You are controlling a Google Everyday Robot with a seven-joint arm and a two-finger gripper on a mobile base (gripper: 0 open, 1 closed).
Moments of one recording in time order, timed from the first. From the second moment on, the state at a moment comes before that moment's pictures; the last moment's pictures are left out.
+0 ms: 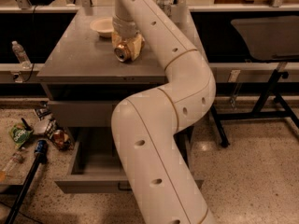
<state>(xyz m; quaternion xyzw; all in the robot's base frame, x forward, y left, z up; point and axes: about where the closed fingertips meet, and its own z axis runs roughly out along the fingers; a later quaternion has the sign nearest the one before) 0.800 0.071 0.840 -0.95 0.28 -0.09 0.11</state>
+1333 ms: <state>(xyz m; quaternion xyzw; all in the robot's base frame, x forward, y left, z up) 0.783 0.031 0.855 -0.93 0.33 -0.07 0.12</state>
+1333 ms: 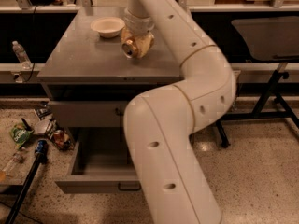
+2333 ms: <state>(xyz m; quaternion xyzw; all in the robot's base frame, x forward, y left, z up) 0.688 -0.046 0.964 -0.79 0.57 -0.05 0.22</state>
